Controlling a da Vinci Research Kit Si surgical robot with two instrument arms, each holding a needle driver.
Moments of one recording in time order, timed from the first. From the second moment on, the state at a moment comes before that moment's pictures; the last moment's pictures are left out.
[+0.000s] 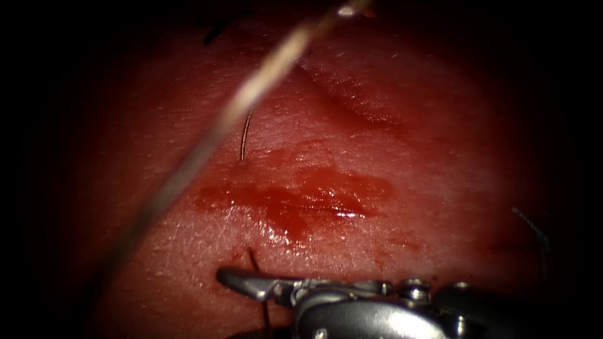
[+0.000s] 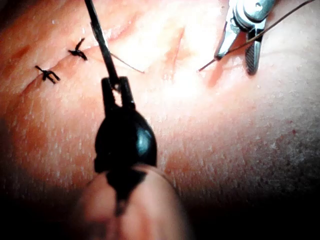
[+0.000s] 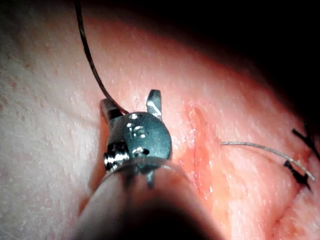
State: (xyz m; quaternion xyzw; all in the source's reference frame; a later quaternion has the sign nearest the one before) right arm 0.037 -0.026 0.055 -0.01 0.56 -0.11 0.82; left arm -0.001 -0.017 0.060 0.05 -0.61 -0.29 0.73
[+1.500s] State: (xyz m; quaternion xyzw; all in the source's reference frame) right arm 0.027 -0.020 0.055 0.01 0.49 0.03 0.87; left arm -0.001 -0.017 0.059 0.06 -0.61 -0.29 0.73
